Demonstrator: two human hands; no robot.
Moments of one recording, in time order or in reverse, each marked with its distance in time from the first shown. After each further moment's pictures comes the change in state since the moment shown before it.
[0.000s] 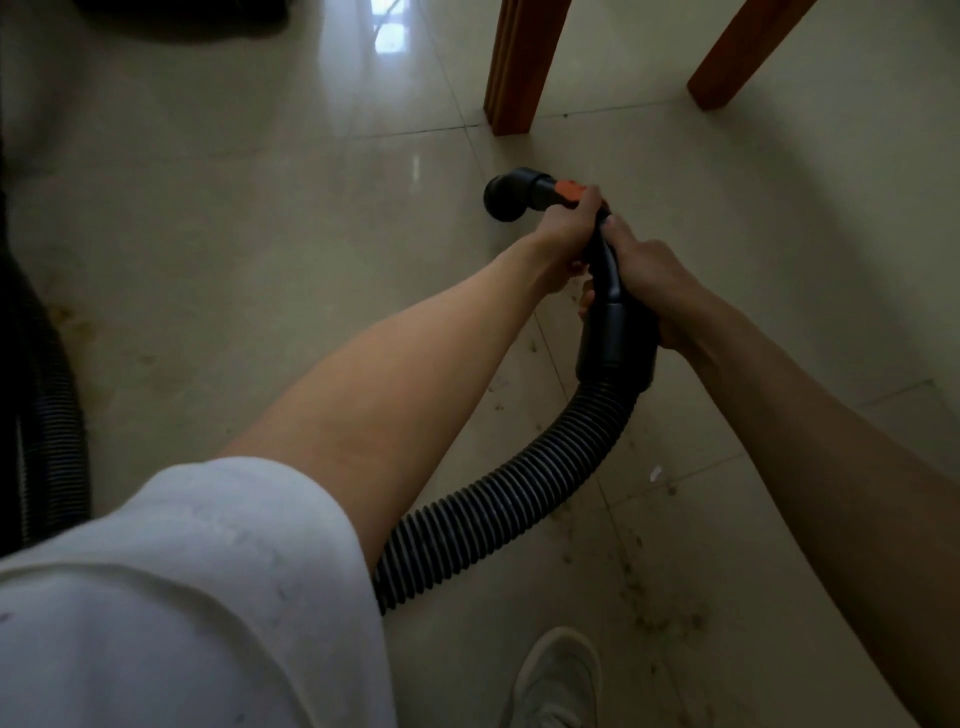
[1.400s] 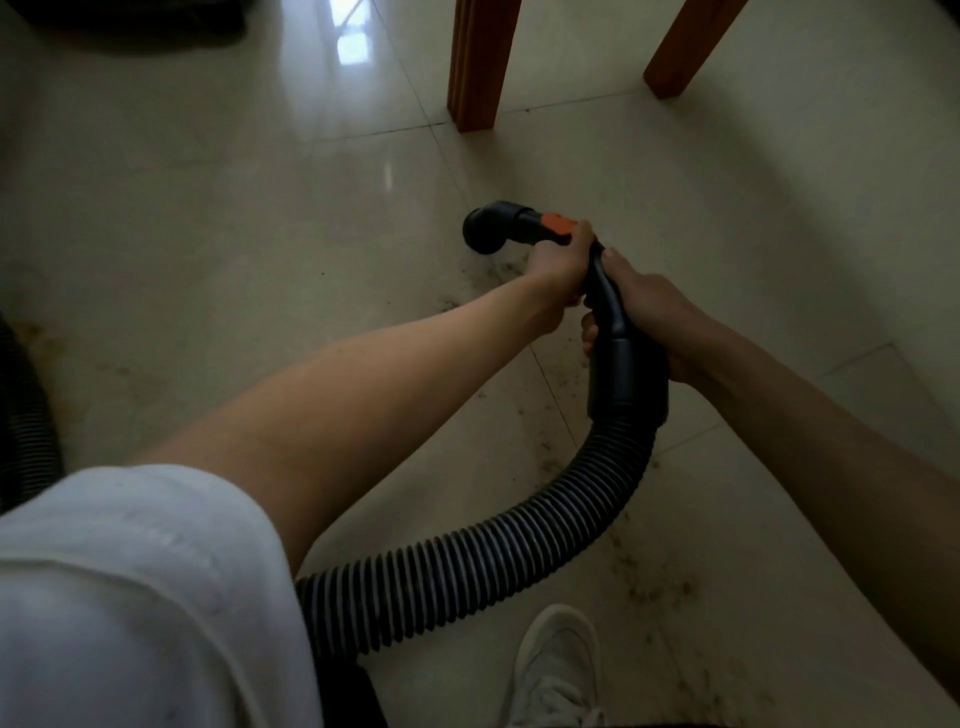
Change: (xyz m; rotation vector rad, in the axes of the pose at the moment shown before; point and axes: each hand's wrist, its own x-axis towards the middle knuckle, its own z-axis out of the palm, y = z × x) left_hand -0.030 -0.041 0.022 0.066 0.040 0.062; right_hand -0.043 0.032 -0.022 0.030 -0.049 0.066
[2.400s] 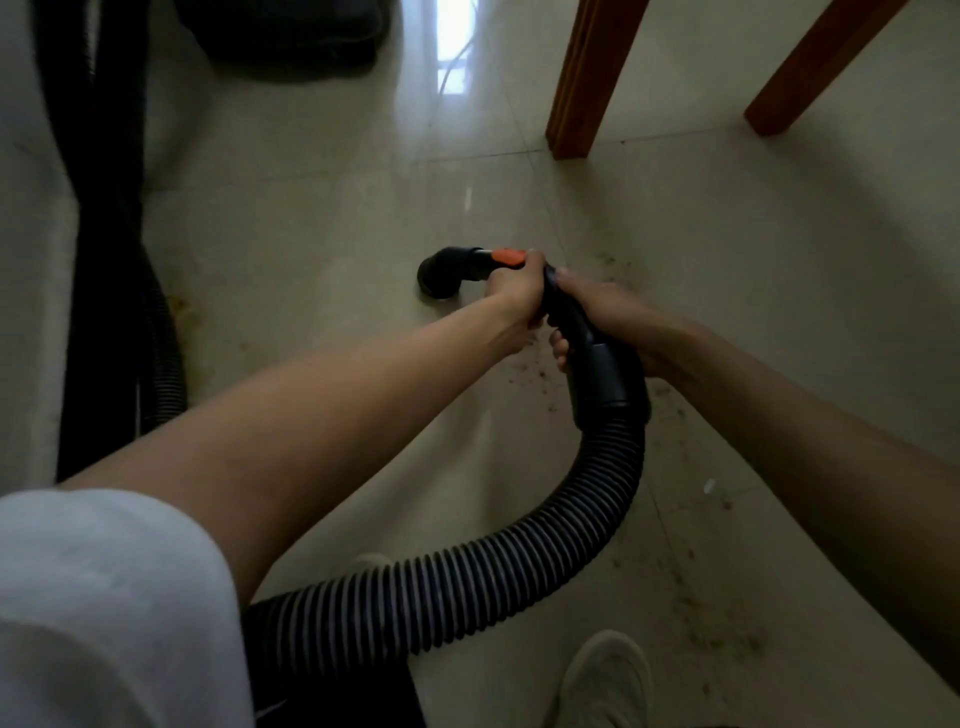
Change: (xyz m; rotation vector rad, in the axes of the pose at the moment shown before) left_hand -0.027 0.000 -0.101 -0.130 0.361 -0.076; right_hand 0.002 -0.024 0.085 -0.072 -0.370 0.078
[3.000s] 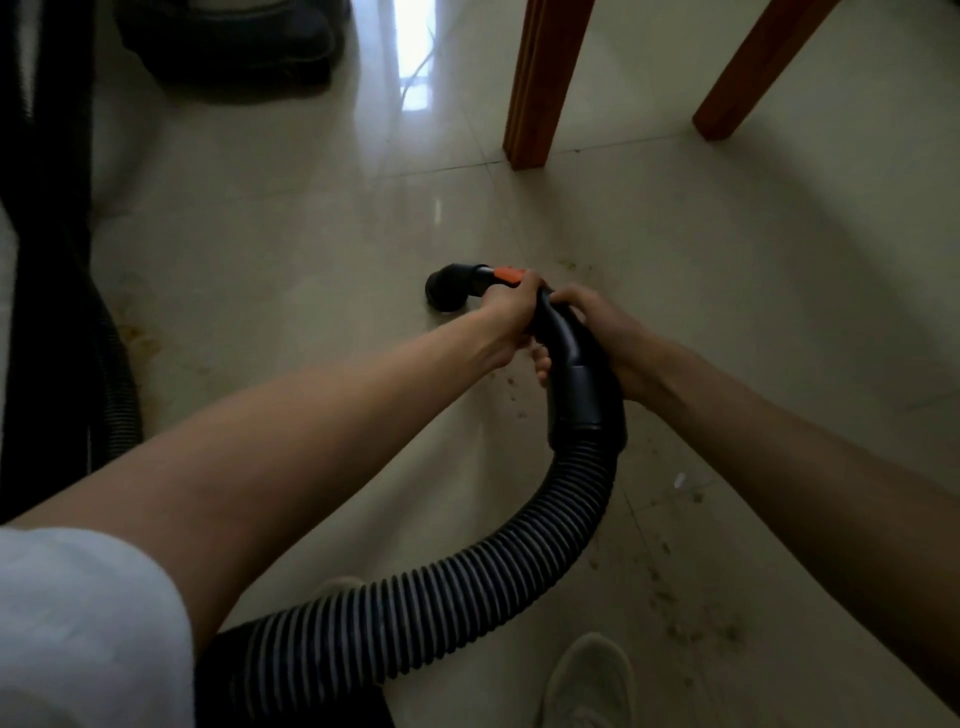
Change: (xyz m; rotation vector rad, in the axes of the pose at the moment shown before) left_hand -0.005 -0.009 0.020 0.099 -0.177 -0.037; right_hand -0.011 0.016 -0.017 0.362 -0.093 0.024
